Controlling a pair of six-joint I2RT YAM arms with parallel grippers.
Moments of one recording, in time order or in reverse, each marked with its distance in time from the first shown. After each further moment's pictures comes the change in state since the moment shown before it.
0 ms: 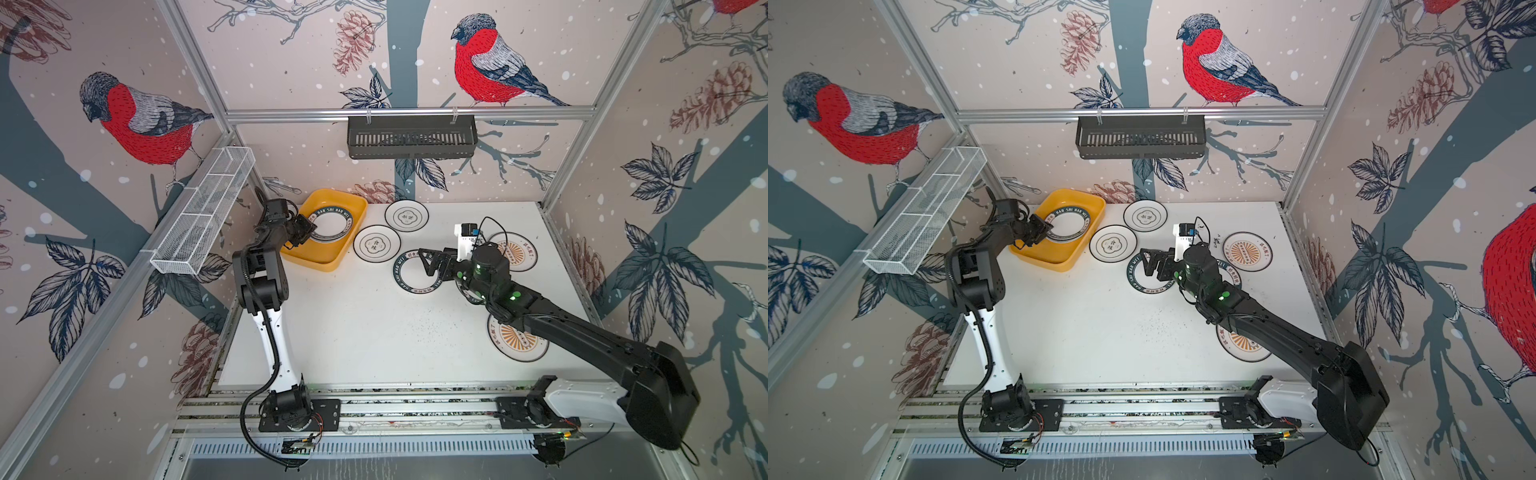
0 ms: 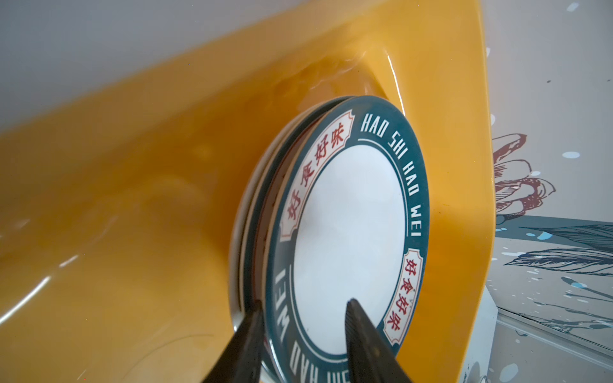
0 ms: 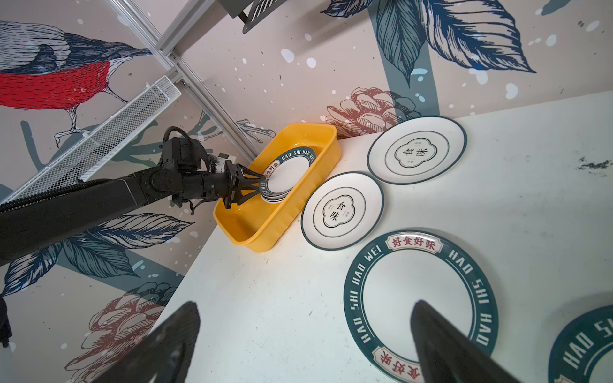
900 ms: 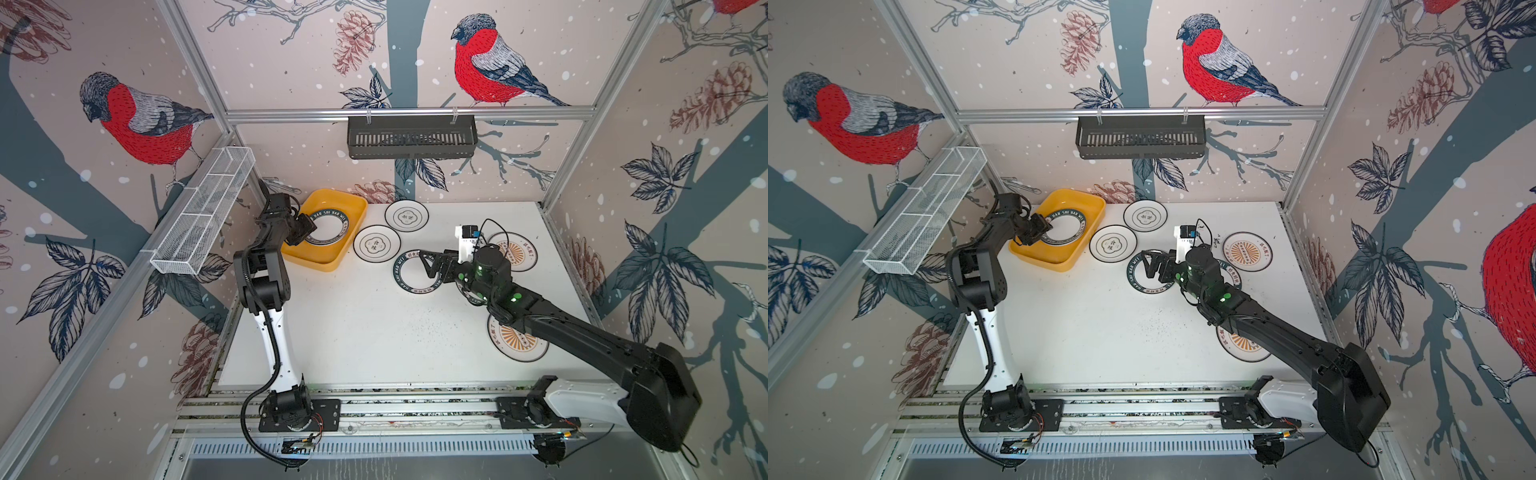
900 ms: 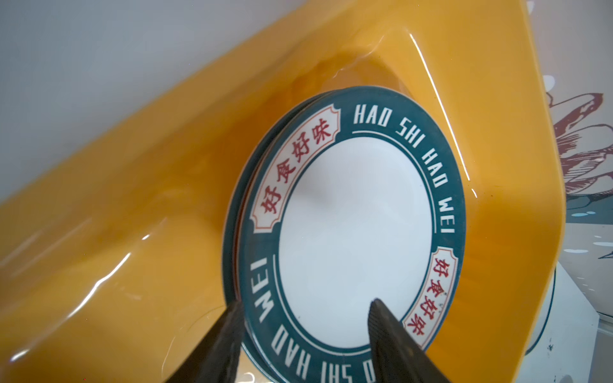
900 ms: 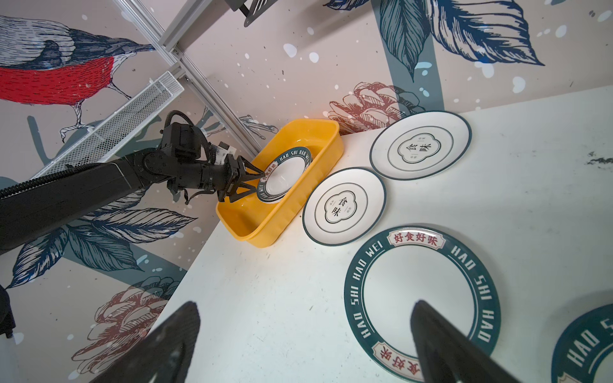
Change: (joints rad) left arm -0.022 -0.013 0.089 -0.185 -0.147 0.172; right arm -0.015 -0.013 -0.033 0.023 -0.033 0.000
